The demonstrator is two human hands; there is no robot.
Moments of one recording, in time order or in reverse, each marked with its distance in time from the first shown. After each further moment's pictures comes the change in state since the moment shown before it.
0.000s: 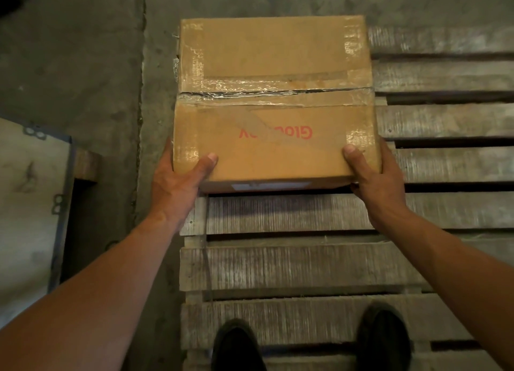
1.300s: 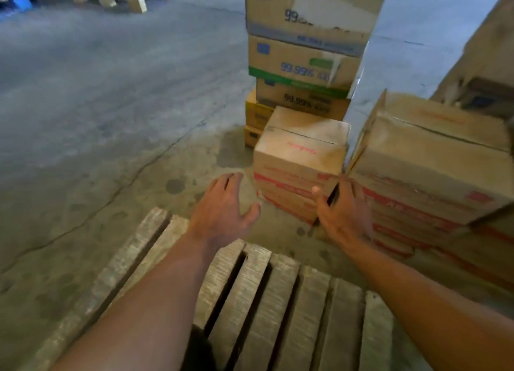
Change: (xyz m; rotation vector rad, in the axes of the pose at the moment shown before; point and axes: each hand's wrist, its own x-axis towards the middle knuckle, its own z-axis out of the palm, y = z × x) left_hand -0.357 0.445 0.710 0.882 -0.953 1.463; right_hand -0.053 -0.146 -0.723 -0.419 1.052 0.289
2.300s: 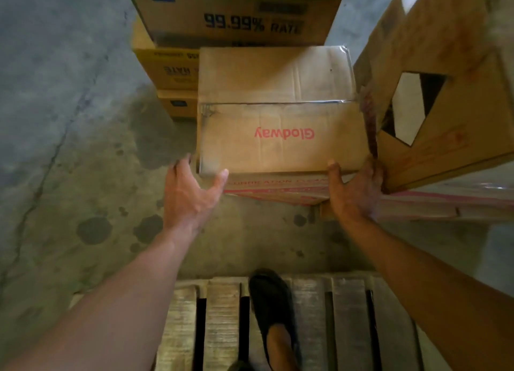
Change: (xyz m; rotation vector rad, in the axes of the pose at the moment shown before) left_hand 0.327 -0.150 0.251 -0.259 -0.252 -0.278; right_hand 0.264 0.091 0.219 0.037 0.152 0.785
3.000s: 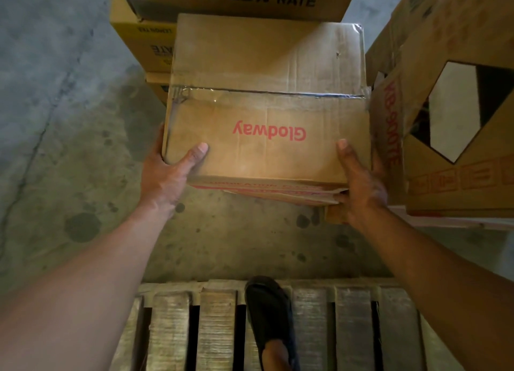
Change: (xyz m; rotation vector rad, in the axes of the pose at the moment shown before) left_hand 0.075 -0.022 0.017 -0.609 -0.063 -0.167; right_hand 0.061 0.006 0.037 0.788 -0.243 0.228
